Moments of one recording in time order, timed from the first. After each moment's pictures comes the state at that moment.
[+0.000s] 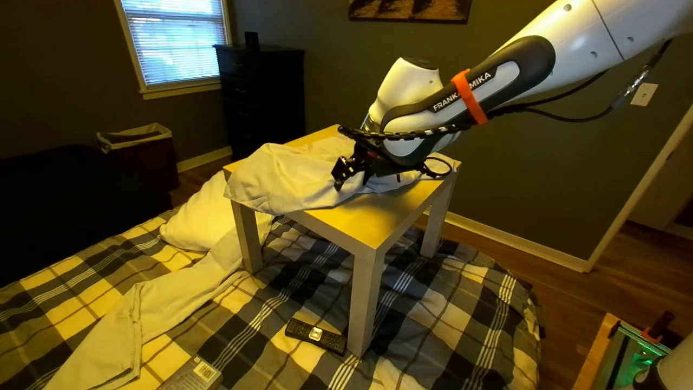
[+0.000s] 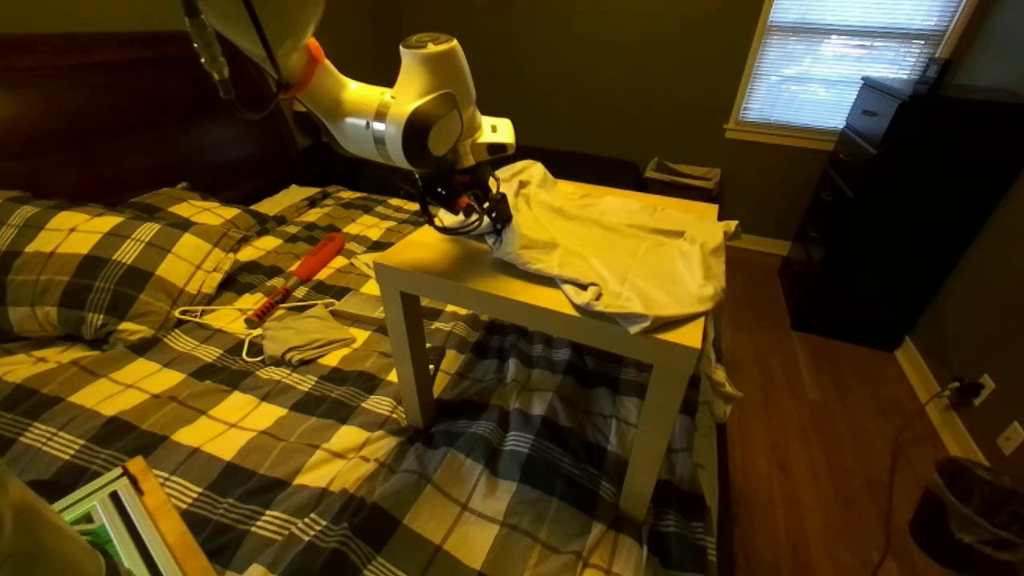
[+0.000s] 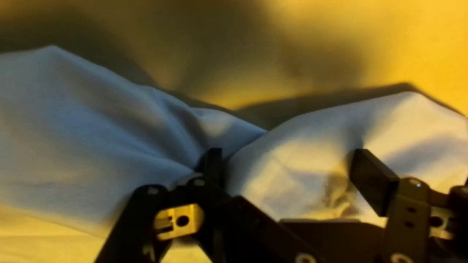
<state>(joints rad) 0.14 0.25 0.03 -2.05 -0.01 2.74 0.22</state>
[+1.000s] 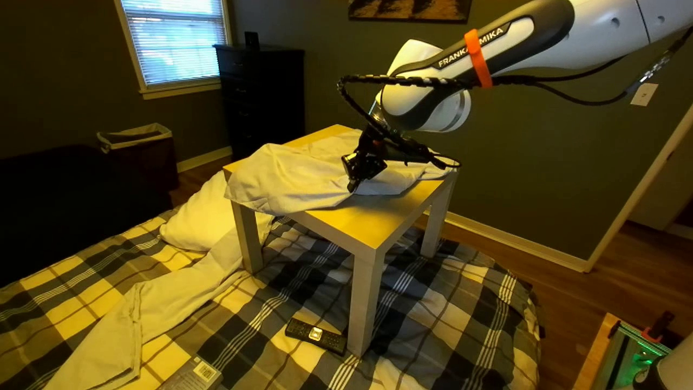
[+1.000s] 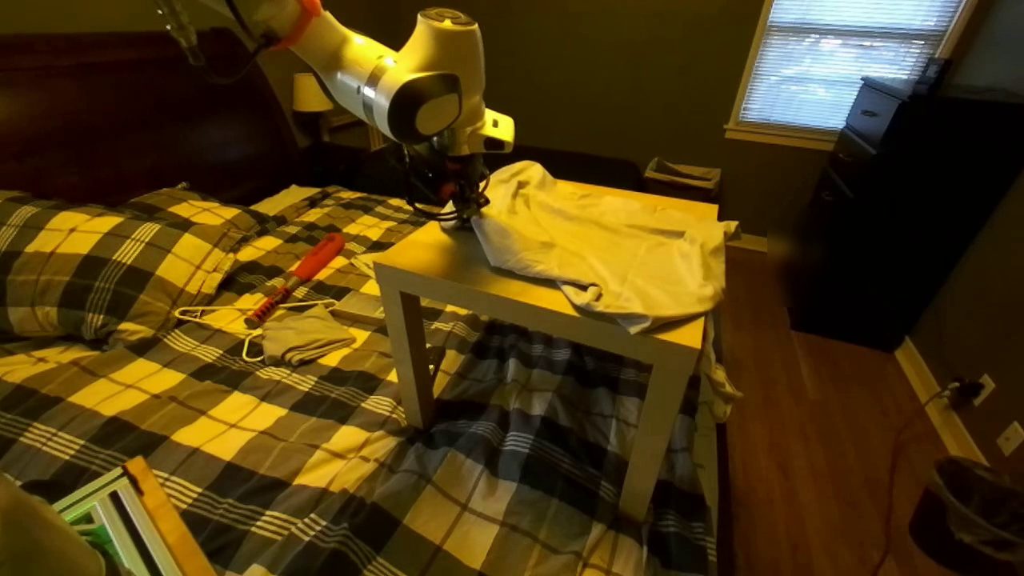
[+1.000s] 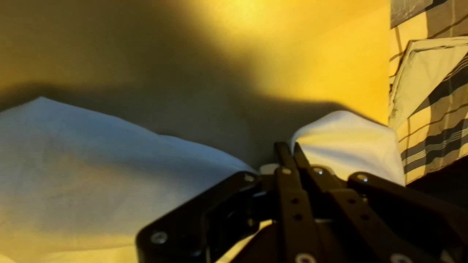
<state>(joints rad) 0.08 0.19 0.09 -2.04 0.25 2.53 0.11</state>
